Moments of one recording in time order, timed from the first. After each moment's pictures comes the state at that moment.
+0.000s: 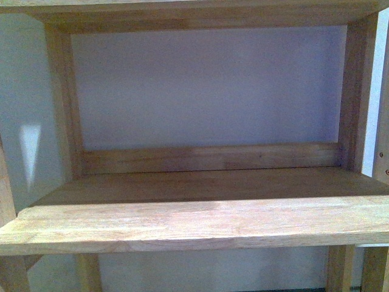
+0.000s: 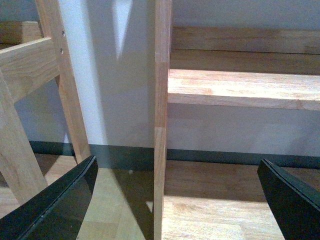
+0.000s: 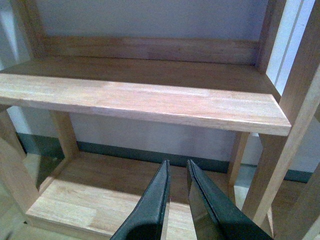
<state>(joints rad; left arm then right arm) 0.00 0.00 0.01 0.00 0.00 0.00 0.00 0.13 0.16 -0.04 0.00 0.01</state>
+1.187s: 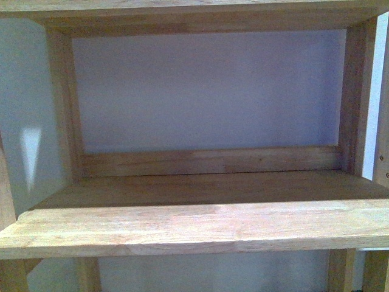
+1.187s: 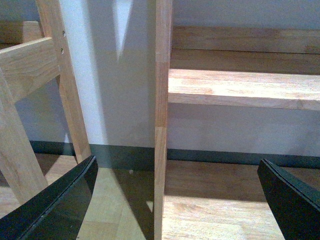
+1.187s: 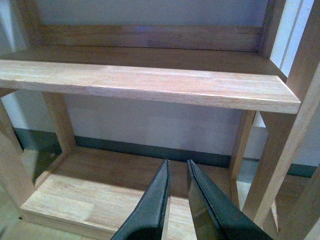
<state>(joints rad) 0.00 0.00 0.01 0.00 0.00 0.00 0.00 0.01 0.01 0.00 0.00 0.01</state>
